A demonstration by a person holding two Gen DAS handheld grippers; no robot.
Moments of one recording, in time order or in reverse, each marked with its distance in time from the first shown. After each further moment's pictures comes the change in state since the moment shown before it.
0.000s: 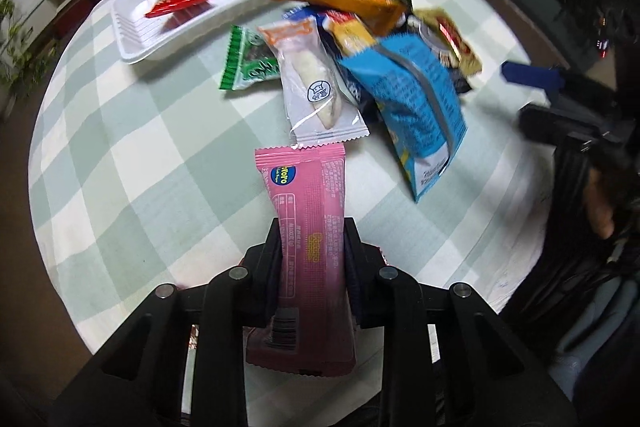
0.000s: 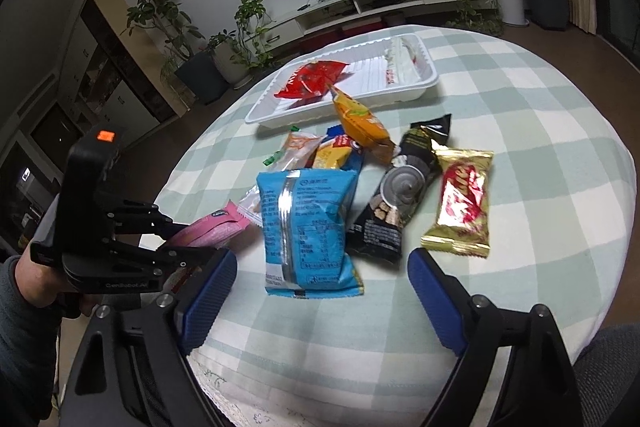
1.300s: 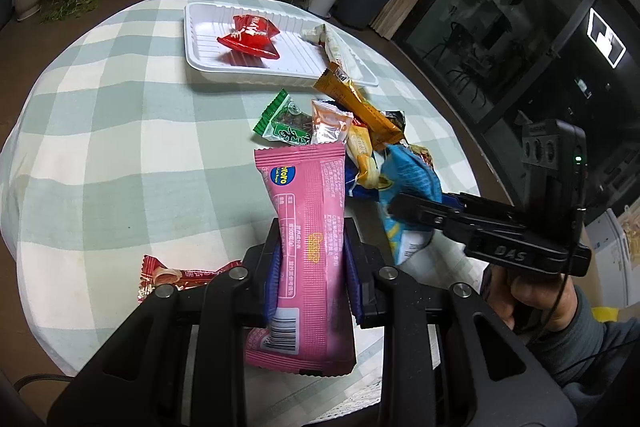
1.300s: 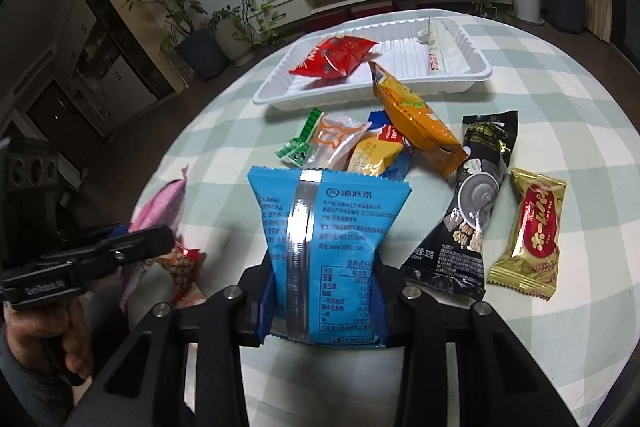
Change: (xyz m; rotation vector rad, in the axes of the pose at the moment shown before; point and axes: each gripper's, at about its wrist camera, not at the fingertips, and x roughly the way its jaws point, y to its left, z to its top) left arm -0.042 0.035 -0.048 -0.369 -0.377 -0.214; right arm 0.045 0.024 0.015 -0.008 0.064 0.019
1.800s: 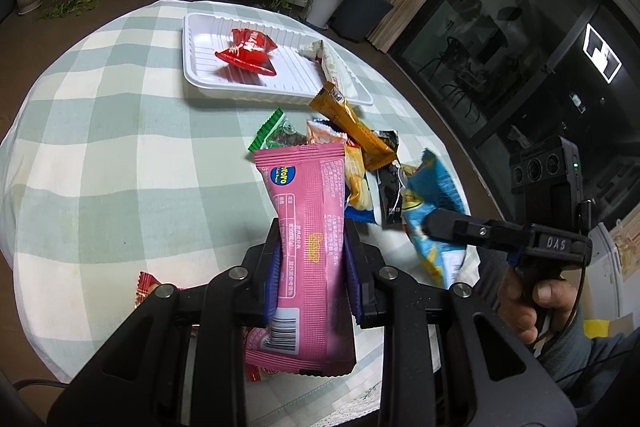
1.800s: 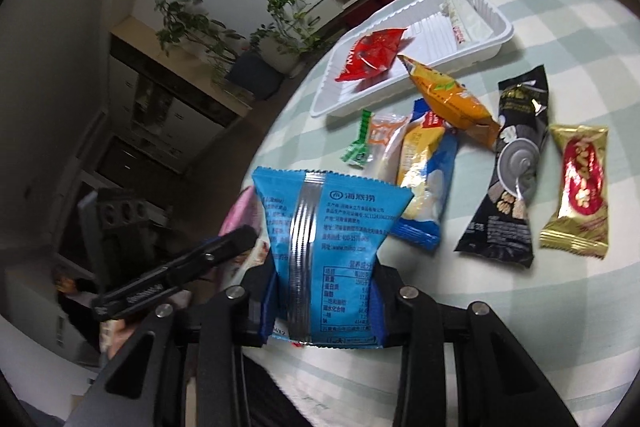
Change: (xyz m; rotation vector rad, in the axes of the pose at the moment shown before) left arm -0.006 0.002 0.012 -0.029 -0.042 -0.036; right arm -0.017 -0.027 0.004 0.233 0.024 0.374
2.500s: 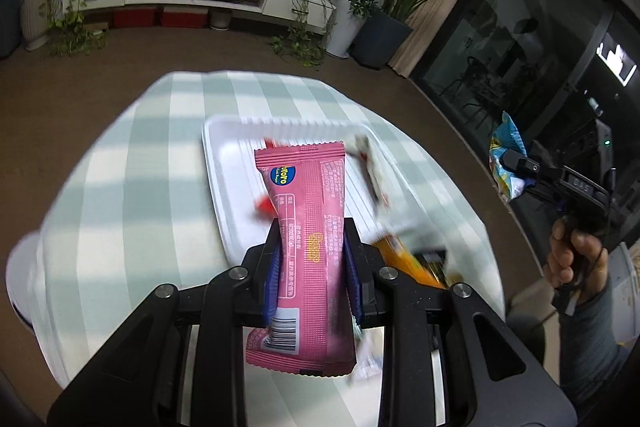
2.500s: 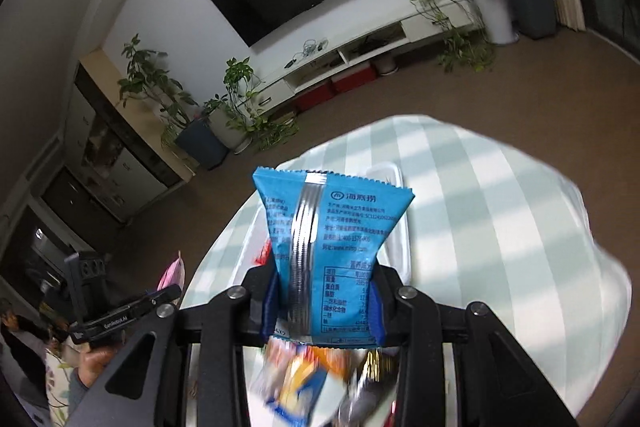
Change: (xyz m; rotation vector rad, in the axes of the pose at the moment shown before) left arm 0.026 0.038 0.171 0.032 -0.069 0.105; right arm -0.047 0.000 0.192 -0.143 -0.237 -0.306
